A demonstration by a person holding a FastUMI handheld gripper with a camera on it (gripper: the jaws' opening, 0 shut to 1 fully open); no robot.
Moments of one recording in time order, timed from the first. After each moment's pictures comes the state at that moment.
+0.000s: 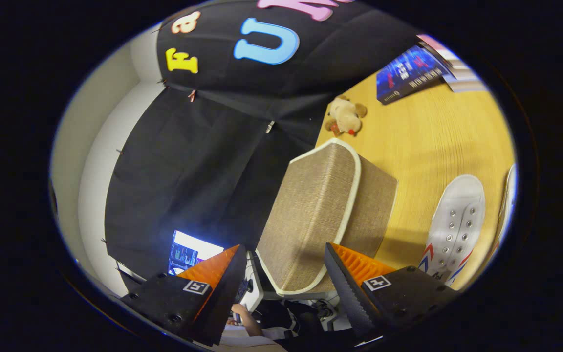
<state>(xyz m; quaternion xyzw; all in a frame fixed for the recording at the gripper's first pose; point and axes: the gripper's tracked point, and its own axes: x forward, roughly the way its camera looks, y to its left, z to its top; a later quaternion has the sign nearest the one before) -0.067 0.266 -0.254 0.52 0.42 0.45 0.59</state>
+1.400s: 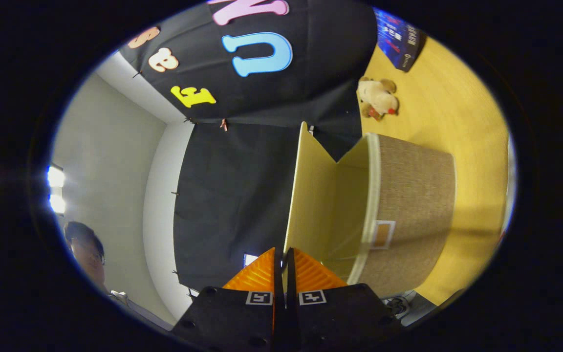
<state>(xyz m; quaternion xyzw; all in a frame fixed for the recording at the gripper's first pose) -0.050 0.295 -0.168 0.65 0.35 0.50 0.46</state>
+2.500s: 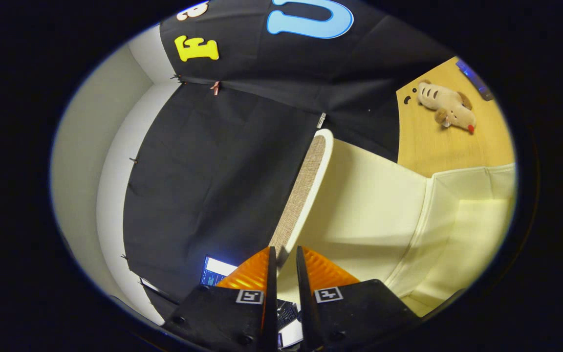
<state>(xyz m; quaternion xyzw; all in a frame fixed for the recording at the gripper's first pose) -0.005 0.495 -0.046 0.55 0.38 0.49 0.56</state>
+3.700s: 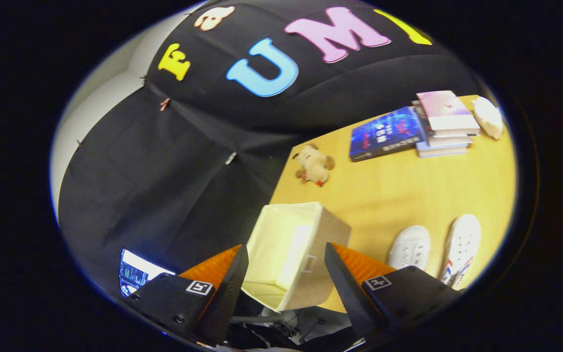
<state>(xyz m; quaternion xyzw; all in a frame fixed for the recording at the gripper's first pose) -0.019 0.215 -0.199 0.40 0.41 0.26 0.78</state>
